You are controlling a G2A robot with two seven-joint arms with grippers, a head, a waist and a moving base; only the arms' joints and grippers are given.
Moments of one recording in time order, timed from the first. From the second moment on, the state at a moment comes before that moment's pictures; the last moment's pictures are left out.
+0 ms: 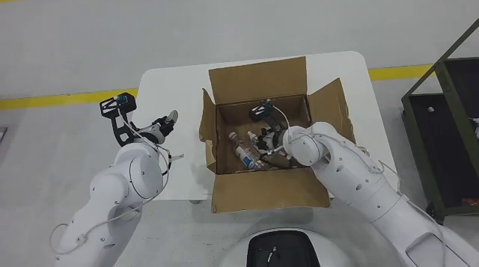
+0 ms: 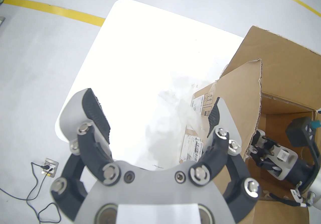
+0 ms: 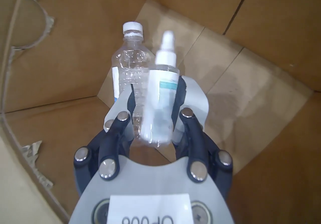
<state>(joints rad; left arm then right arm) 0.94 -0.83 -1.18 -2.05 0.98 0.83 -0.99 -0.76 -1.42 0.92 -1.29 -0.84 0.02 0.87</state>
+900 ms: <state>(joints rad) 0.94 -0.83 -1.18 -2.05 0.98 0.83 -0.99 -1.41 -1.30 1.62 -2.16 -0.83 -0.12 0.58</state>
